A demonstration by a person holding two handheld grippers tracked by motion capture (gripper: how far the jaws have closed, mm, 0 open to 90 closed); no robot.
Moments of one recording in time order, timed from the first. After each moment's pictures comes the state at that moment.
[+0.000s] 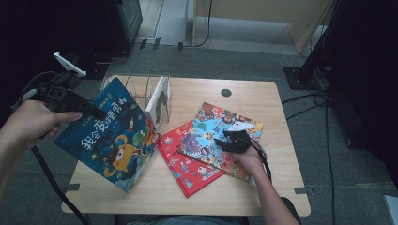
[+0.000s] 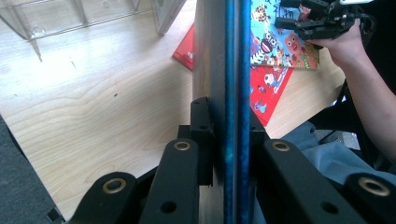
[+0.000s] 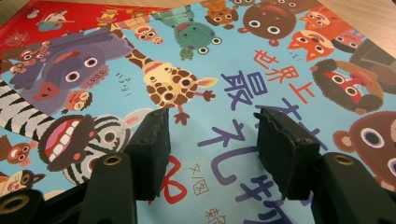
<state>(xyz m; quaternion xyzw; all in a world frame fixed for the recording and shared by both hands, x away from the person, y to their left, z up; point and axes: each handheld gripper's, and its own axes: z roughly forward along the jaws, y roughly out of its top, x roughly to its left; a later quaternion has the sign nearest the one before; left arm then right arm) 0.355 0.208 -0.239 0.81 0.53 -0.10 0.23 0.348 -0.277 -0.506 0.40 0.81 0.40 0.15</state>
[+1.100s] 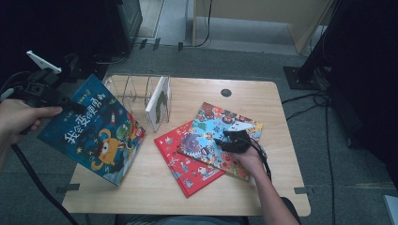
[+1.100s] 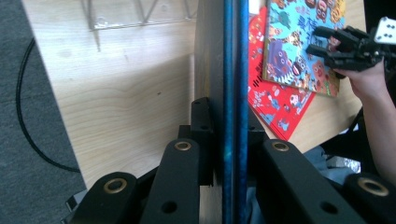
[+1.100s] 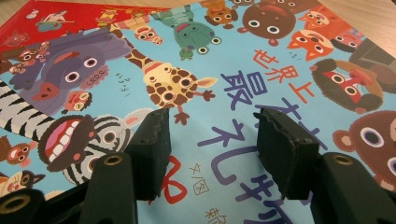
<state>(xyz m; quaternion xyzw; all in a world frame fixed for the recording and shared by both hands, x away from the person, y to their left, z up) 0.378 0.272 -0.255 0.76 0.60 -0.10 0.24 0.348 -0.277 -0.506 0.40 0.81 0.40 0.15</state>
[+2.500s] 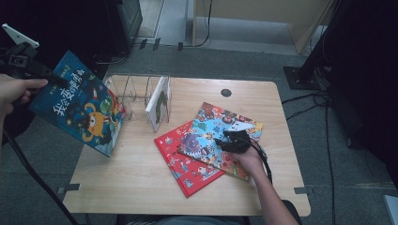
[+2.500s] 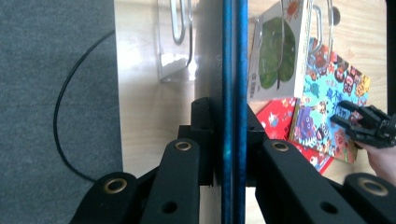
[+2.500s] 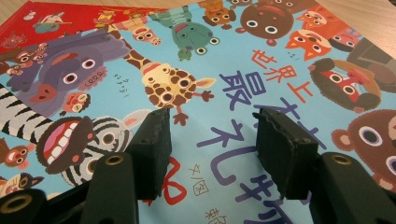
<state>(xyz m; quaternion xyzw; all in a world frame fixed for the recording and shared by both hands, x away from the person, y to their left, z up) 0.440 0.316 -0.235 0.70 0.67 -0.05 0.25 0.347 -0.276 -0.507 0.40 0.81 0.40 0.15</state>
